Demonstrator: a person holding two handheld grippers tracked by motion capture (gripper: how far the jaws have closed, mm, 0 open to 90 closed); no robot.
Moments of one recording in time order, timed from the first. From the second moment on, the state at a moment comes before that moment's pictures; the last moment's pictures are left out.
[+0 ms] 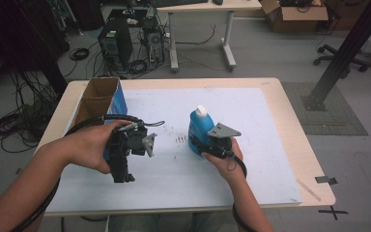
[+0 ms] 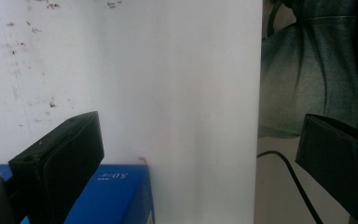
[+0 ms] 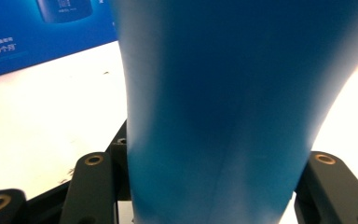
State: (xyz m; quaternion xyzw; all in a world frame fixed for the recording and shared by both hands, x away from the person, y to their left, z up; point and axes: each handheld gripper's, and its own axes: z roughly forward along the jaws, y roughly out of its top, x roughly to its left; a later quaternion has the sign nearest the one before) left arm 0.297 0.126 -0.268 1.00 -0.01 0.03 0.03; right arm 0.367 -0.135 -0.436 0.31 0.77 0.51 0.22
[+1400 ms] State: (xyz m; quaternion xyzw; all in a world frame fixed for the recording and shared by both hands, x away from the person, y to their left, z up) left arm 0.323 0.080 -0.218 1.00 -0.03 0.04 0.03; right arm 0.323 -0.191 -0.355 0.13 0.81 0.55 0.13
